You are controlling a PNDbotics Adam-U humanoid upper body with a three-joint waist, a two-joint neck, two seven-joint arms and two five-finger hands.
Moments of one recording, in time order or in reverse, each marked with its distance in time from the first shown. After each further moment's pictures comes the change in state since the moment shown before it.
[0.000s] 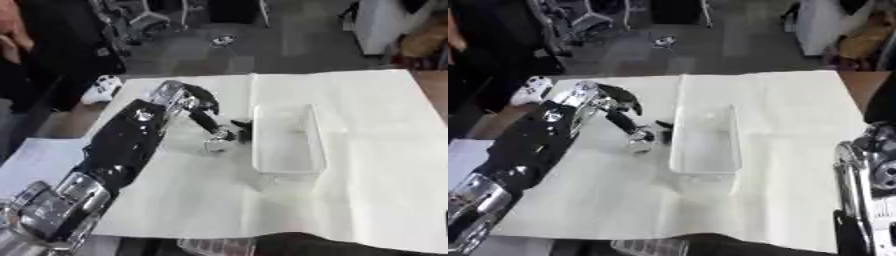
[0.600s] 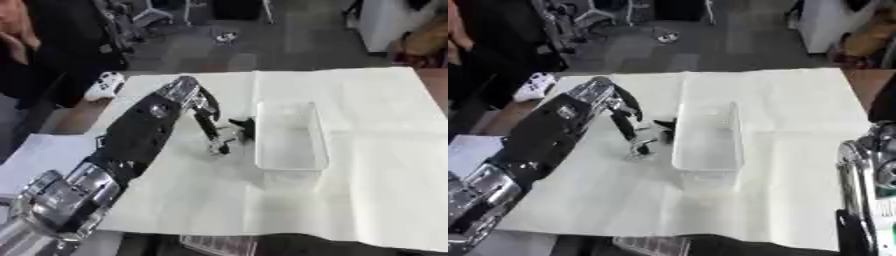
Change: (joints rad) left arm -0.019 -0.020 -0.047 0.011 -0.274 -0.038 -0.054; right arm -0.005 0.004 0.005 0.000 -0.003 -0.002 0.003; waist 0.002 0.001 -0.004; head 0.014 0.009
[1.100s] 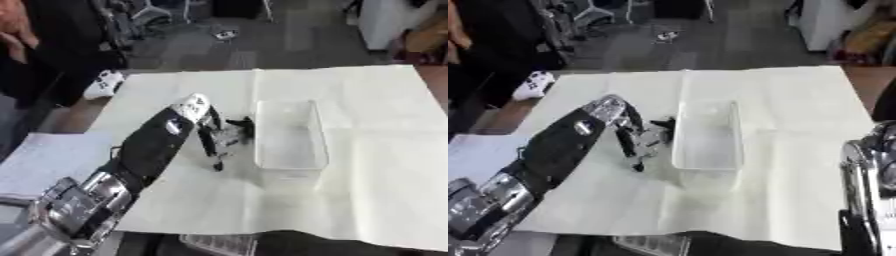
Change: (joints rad) left arm 0.026 -0.050 0.025 0.080 -0.170 -0.071 0.071; right arm -0.013 0.012 0.006 0.000 -0.004 -0.004 0.004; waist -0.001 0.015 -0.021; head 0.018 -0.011
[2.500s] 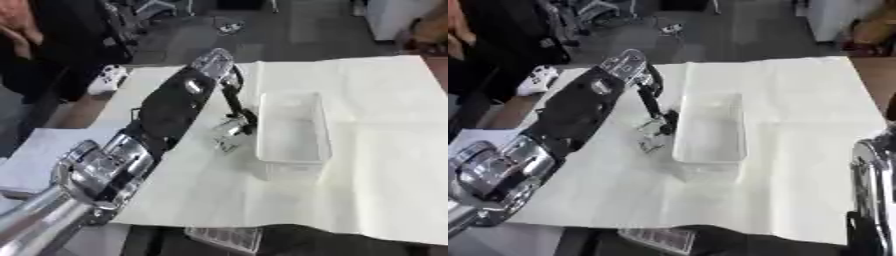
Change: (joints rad) left arm -0.129 0.015 0.042 -0.030 0.068 0.126 -0.126; right arm -0.009 0.026 0.019 0.000 -0.010 -0.008 0.015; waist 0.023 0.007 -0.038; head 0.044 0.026
